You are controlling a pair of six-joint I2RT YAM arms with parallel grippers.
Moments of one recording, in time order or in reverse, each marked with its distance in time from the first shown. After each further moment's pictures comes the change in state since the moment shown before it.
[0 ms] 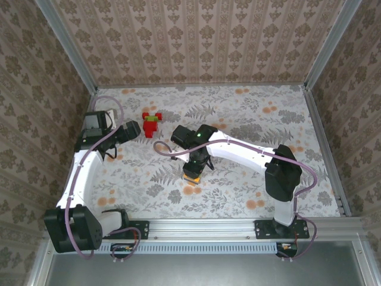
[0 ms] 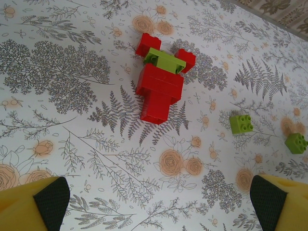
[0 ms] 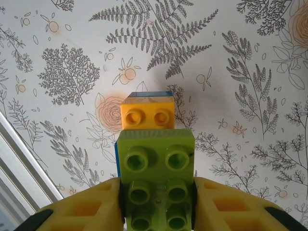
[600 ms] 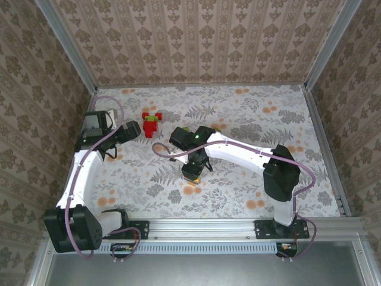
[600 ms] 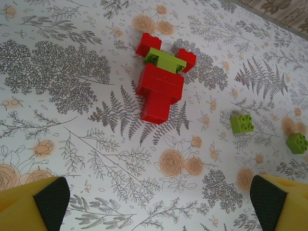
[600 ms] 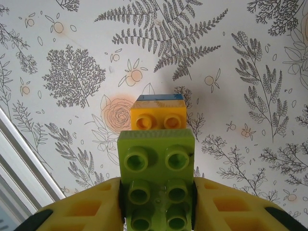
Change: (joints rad) left arm -0.004 0.000 0.000 0.000 -0.006 0.000; right arm 0.014 0.013 0.000 0.009 -0.004 0.017
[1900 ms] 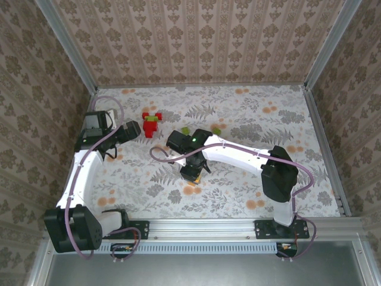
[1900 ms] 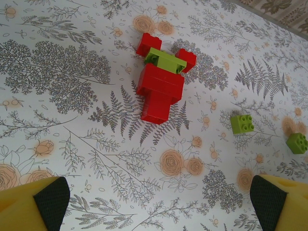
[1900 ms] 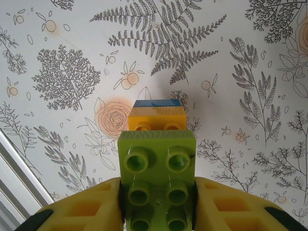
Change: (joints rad) left arm 0.000 0.000 0.000 0.000 0.000 0.000; right arm 0.032 0.016 0.000 0.006 0.058 -0.008
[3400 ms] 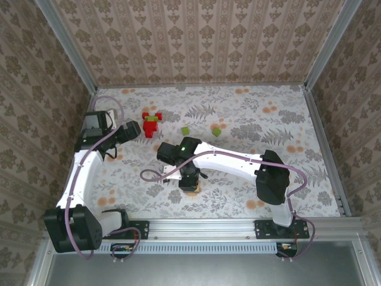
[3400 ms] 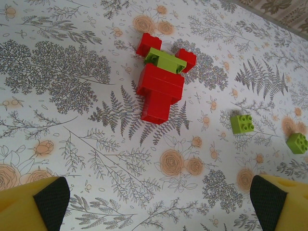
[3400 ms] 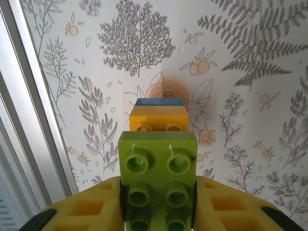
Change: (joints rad) left arm 0.000 0.000 0.000 0.000 0.000 0.000; right arm 0.109 0.052 0.094 -0.153 0.000 -0.253
